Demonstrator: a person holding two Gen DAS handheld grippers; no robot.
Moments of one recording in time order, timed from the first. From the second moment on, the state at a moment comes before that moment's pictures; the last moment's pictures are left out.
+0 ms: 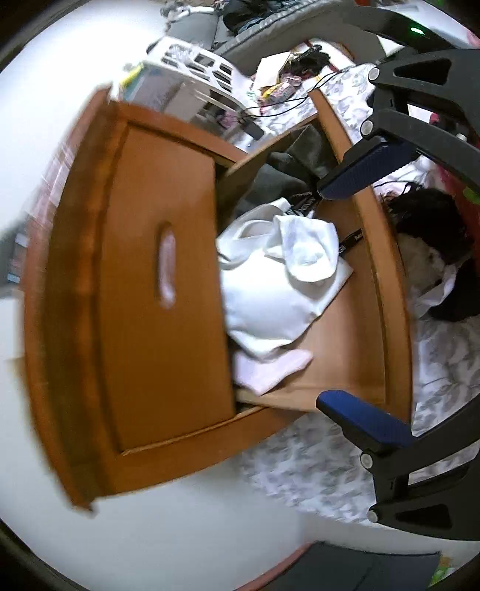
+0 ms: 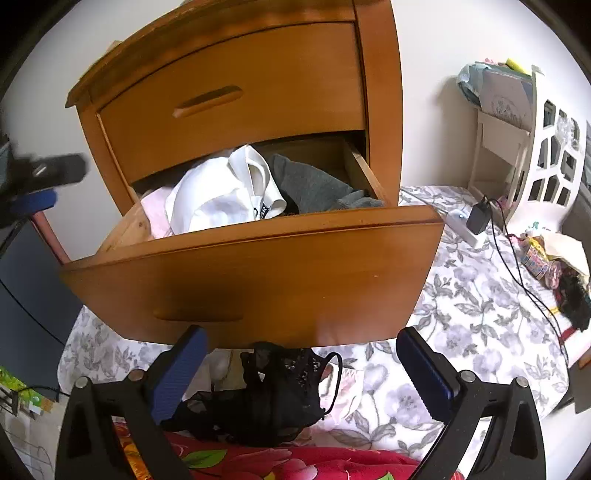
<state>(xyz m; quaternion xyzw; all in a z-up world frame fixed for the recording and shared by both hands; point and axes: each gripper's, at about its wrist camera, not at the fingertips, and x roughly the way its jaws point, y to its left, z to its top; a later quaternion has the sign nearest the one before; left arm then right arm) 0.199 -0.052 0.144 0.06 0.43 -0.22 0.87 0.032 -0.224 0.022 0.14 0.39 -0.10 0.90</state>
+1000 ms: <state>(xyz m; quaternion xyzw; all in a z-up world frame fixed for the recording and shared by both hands) 0.289 -0.189 0.039 0.15 0.63 -0.18 0.74 0.035 -0.236 0.010 0.19 0.40 -0.07 0.89</state>
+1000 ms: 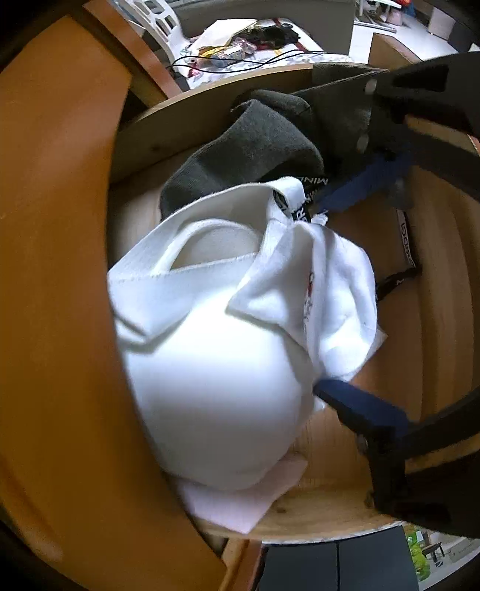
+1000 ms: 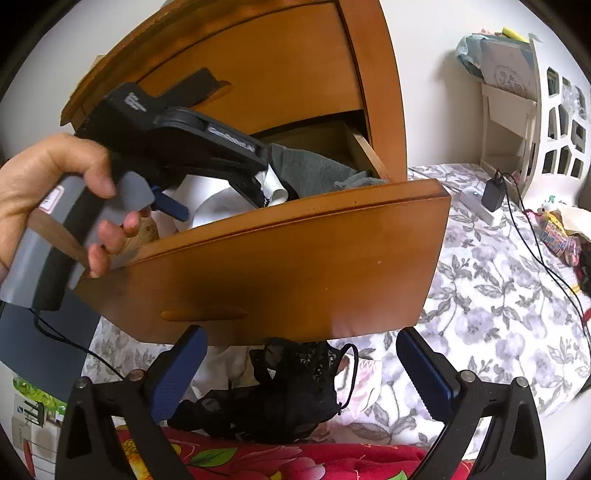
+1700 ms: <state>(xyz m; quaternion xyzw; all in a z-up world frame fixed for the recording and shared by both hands) 0.256 -0.134 0.078 0.09 0.55 -0.22 0.80 0.034 -0.234 0.010 0.19 0.40 -0.08 0.89</state>
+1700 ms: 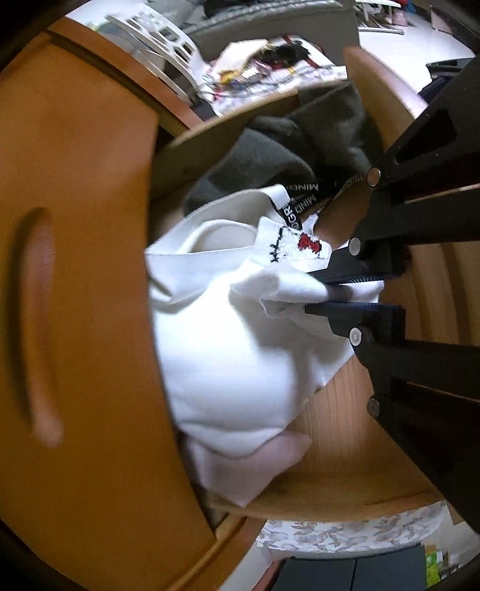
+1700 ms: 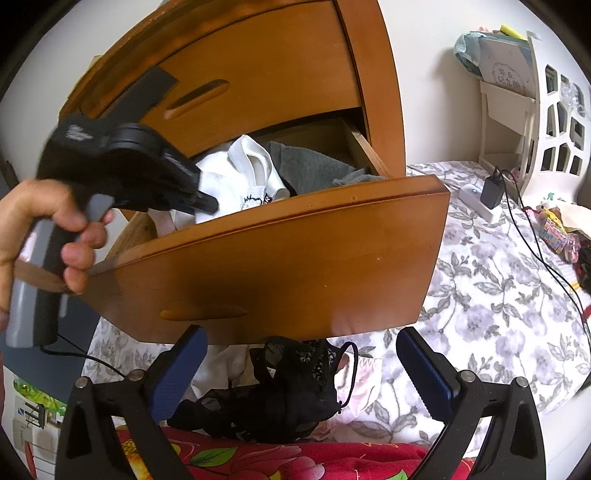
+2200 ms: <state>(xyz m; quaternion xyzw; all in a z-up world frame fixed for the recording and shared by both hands) 0.190 -0.082 0.181 0.01 0.40 -0.28 0.87 0.034 -0.233 0.010 0.19 0.40 -0.08 0.89</state>
